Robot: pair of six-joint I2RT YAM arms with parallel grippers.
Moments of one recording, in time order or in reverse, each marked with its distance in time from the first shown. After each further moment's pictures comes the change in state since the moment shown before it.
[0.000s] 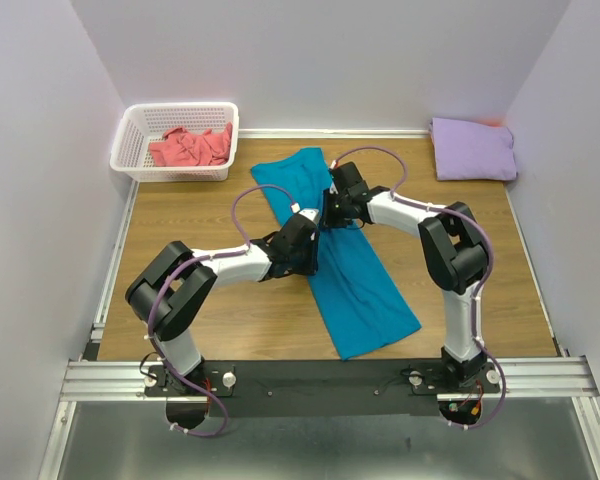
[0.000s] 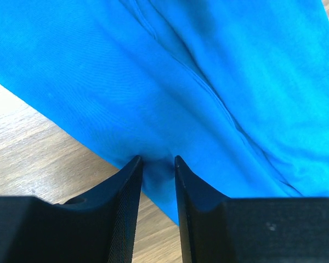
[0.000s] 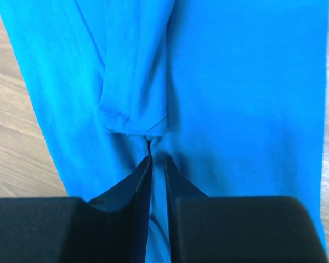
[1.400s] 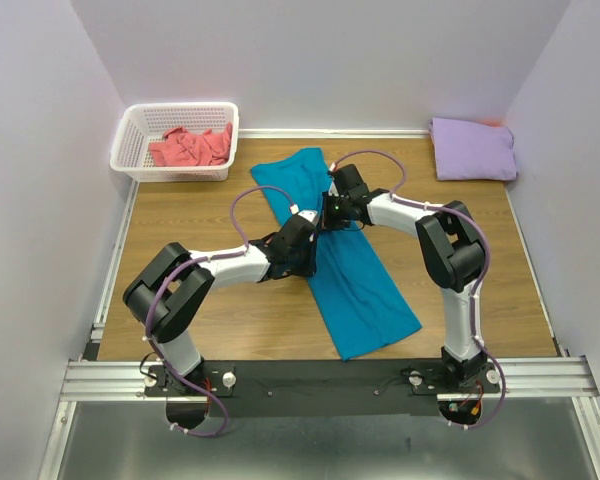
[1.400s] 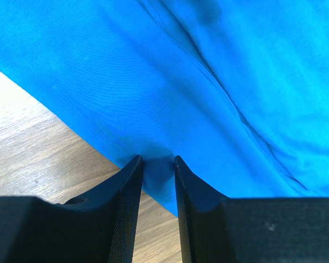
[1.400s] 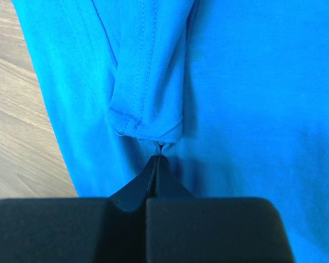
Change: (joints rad) left arm 0.000 -0.017 -0.013 -0.020 0.001 0.003; right arm -0.016 0.024 -0.019 0.060 -0.096 0.025
